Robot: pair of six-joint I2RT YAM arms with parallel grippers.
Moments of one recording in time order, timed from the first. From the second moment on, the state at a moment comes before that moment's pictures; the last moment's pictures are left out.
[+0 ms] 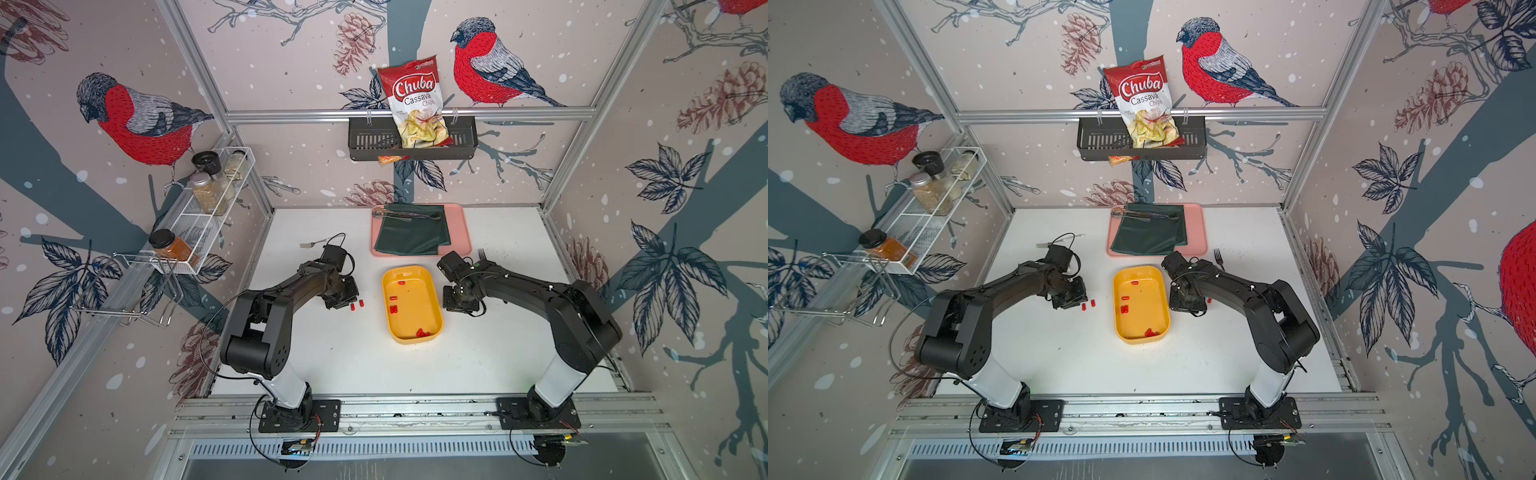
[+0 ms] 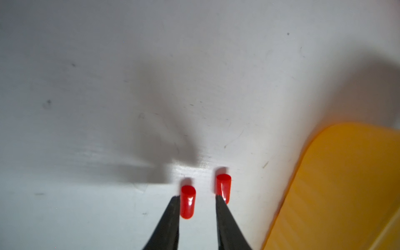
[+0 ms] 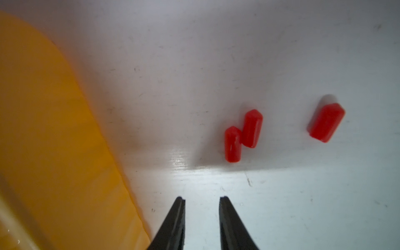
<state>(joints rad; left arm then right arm) -0.23 1.63 0.98 -0.63 0.23 -0.59 0.67 1.72 1.10 -0.77 0.05 0.68</state>
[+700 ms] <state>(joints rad) -0.77 1.80 1.38 -0.83 0.08 -0.70 0.58 1.54 1.00 -0.76 0.03 0.71</state>
